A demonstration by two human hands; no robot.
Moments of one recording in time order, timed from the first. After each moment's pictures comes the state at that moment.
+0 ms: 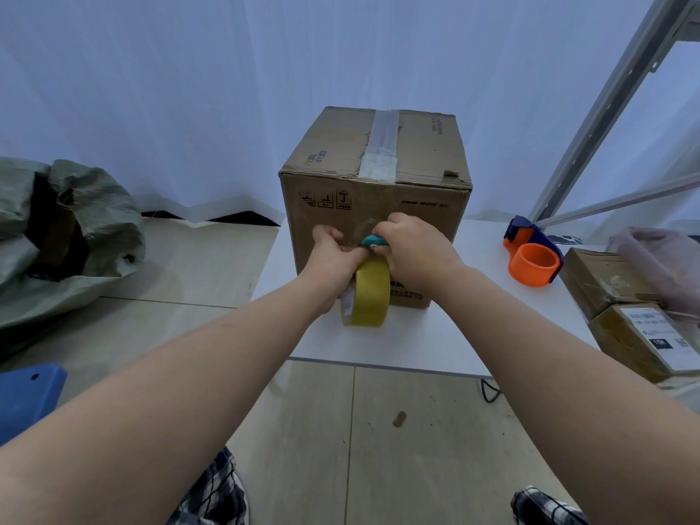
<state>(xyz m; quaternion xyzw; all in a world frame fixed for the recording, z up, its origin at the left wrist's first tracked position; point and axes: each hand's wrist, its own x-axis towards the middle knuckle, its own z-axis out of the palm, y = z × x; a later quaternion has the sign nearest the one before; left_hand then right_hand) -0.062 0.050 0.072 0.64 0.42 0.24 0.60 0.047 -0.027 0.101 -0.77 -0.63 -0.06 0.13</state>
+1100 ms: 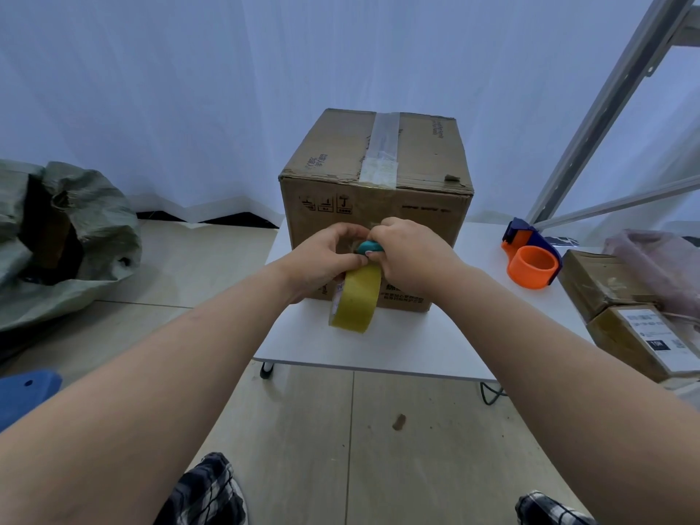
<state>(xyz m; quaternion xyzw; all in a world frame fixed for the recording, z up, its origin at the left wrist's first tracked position) -0.084 0.071 0.088 0.76 0.24 0.14 0.59 0.037 -0.026 0.112 -0.76 -0.64 -0.03 0.10</state>
